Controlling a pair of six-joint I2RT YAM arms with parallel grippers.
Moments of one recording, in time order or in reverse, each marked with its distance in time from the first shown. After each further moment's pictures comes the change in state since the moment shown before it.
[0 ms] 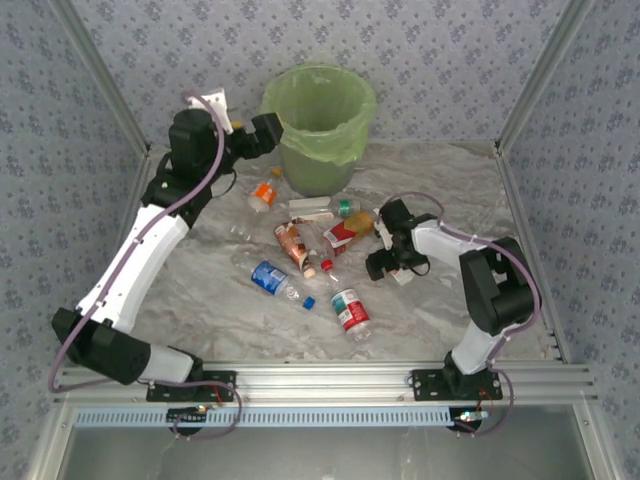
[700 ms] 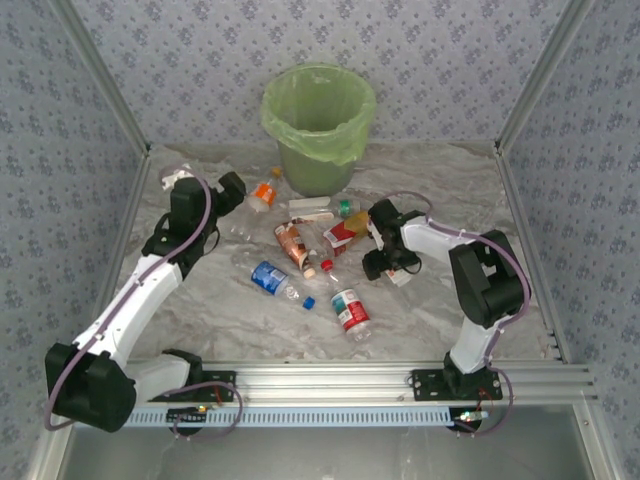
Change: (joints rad) left arm 0.094 -0.237 -0.547 0.037 -0.270 -0.237; right arm 0.045 0.057 0.058 -0.045 0.032 0.046
